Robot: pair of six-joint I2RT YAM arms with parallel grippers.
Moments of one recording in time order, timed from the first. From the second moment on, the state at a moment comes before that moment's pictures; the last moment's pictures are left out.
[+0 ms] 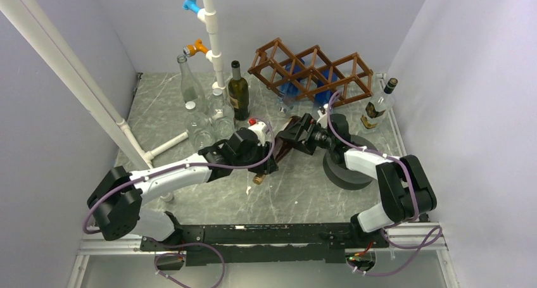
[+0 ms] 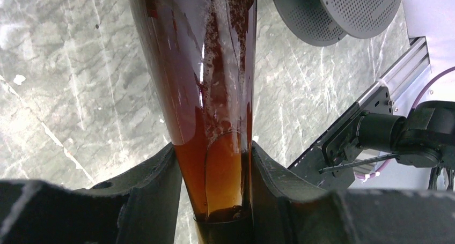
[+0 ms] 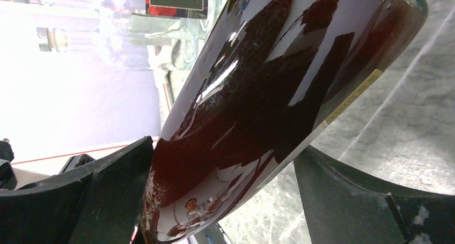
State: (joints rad) left arm -0.89 1.38 0.88 -0.12 0.10 -0.62; right arm 0.30 1.48 0.63 0.39 -0.59 0.94
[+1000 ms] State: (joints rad) left arm -0.89 1.29 0.78 -0.18 0.01 -0.60; right arm 0.34 1.48 0.56 0.46 -0.63 1.12
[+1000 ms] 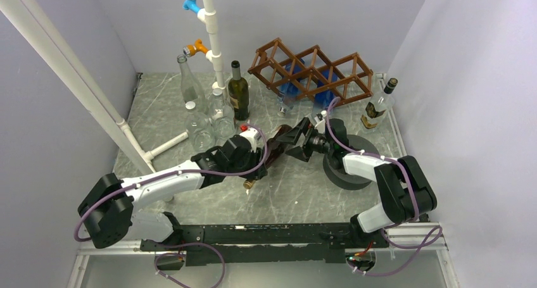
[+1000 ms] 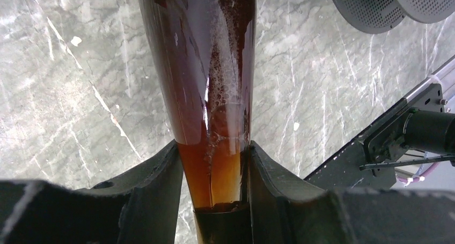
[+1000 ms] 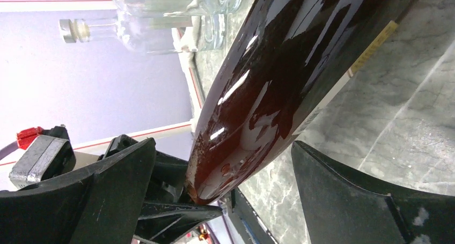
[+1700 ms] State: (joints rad) left arm -0.89 1.24 0.81 -0.31 0.04 -0.54; right arm 0.33 1.40 0.88 -0.06 -0.91 0.29
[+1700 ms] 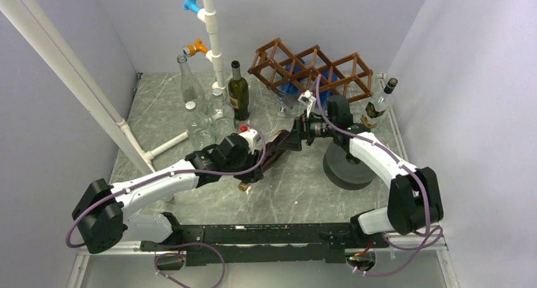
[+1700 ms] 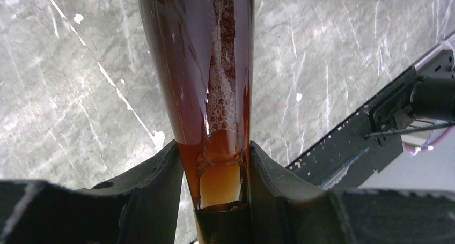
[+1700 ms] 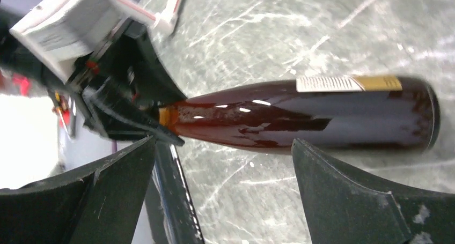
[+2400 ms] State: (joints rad) left arm -0.84 1.30 1.06 -0.65 0.27 -0.54; right arm 0.38 1.39 1.23 -0.92 -1.09 -1.20
